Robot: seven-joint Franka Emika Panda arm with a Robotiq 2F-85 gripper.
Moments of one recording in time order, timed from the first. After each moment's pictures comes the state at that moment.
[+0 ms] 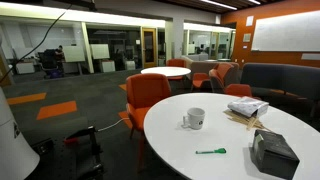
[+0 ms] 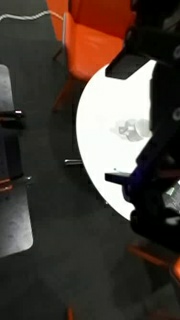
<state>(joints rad) -0.12 -0.84 -0.32 -2.43 -0.02 1.61 -0.19</state>
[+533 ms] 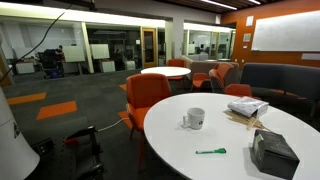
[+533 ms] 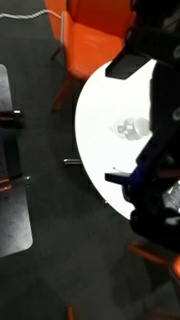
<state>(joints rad) -0.12 -0.84 -0.32 -2.43 -0.02 1.62 -0.19</state>
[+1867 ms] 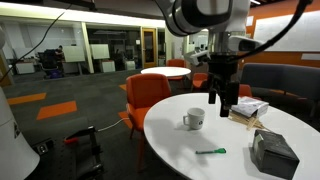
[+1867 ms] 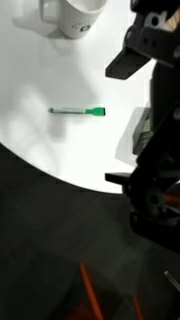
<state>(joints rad) -0.18 0.34 -0.17 -2.07 0.03 2.41 0.19</state>
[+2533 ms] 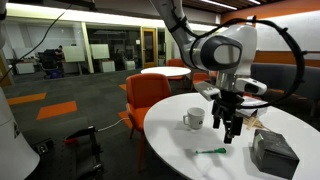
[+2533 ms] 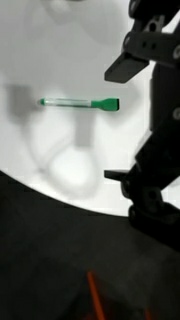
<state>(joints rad) -0.19 0.68 -0.14 -1.82 0.07 2.42 0.18</state>
